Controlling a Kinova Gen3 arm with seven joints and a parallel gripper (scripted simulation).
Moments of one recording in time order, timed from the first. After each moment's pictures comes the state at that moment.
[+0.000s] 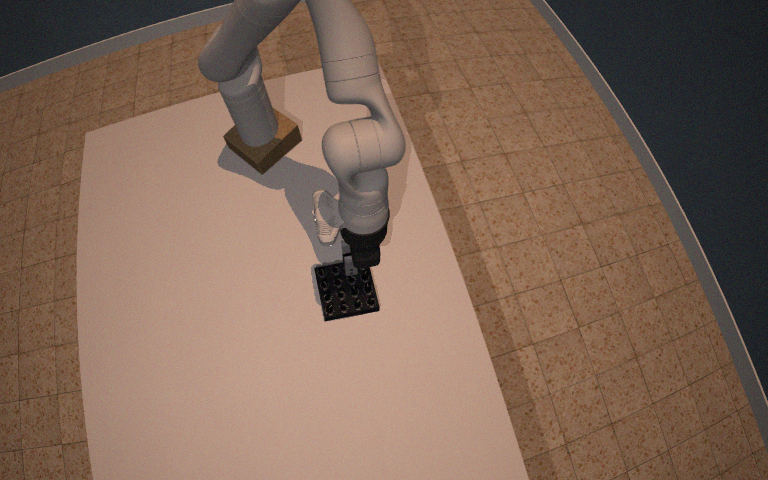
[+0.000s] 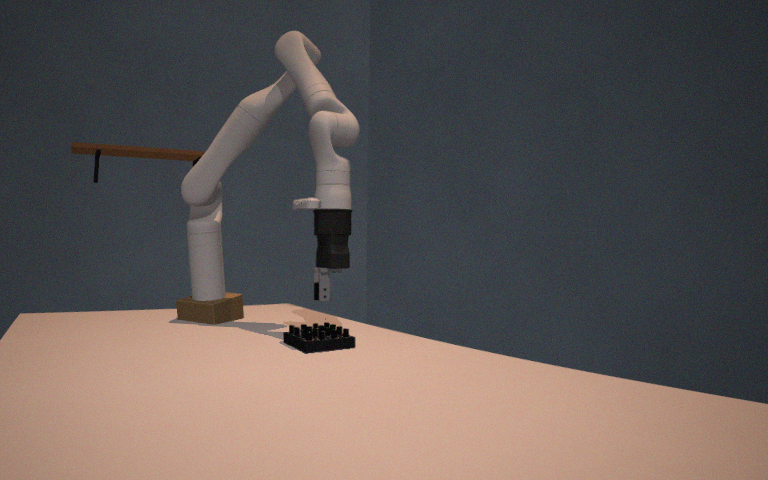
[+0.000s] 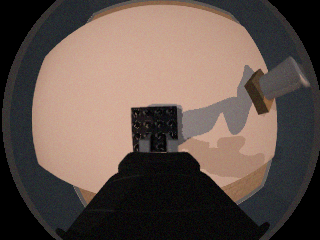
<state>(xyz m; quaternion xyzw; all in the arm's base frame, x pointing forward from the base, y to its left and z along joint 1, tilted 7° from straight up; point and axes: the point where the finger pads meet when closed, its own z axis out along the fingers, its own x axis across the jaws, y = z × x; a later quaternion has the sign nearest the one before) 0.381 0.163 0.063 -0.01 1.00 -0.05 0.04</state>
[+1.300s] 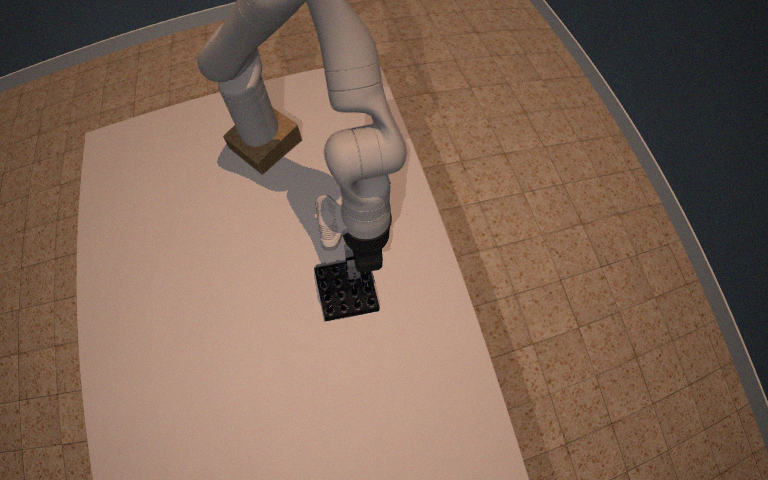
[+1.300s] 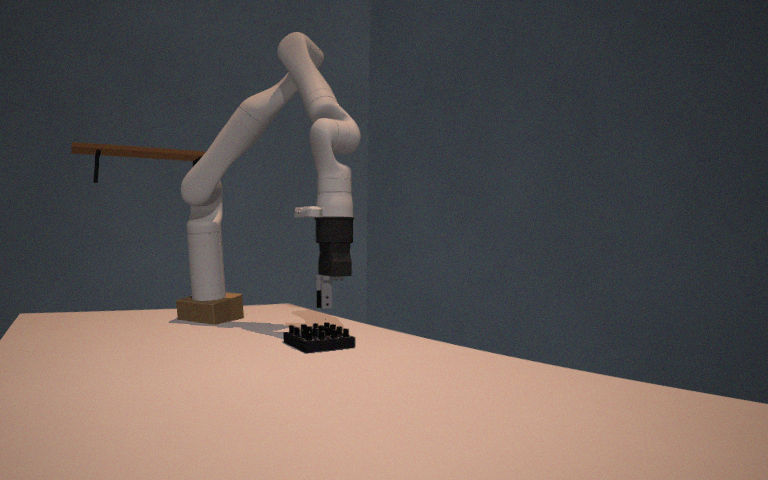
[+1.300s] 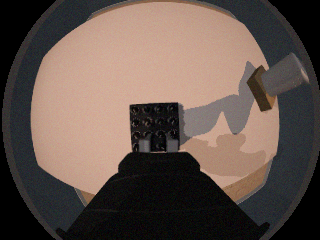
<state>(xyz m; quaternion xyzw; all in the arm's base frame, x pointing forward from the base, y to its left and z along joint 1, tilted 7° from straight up) 0.383 0.167 0.047 0.00 1.00 -0.04 0.04</state>
